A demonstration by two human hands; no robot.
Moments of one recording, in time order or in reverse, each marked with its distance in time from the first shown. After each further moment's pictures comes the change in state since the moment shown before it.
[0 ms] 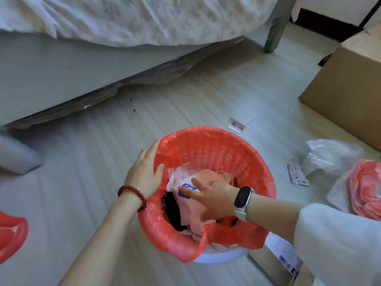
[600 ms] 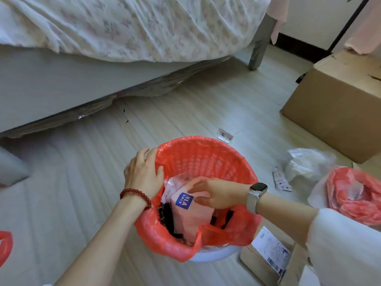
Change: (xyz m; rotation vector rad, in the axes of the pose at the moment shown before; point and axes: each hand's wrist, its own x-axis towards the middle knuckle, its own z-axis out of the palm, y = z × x) left_hand 0.001 0.018 -0.007 0.093 0.035 -0.059; right_hand -0.031 0.013 -0.042 0.461 0.051 0.041
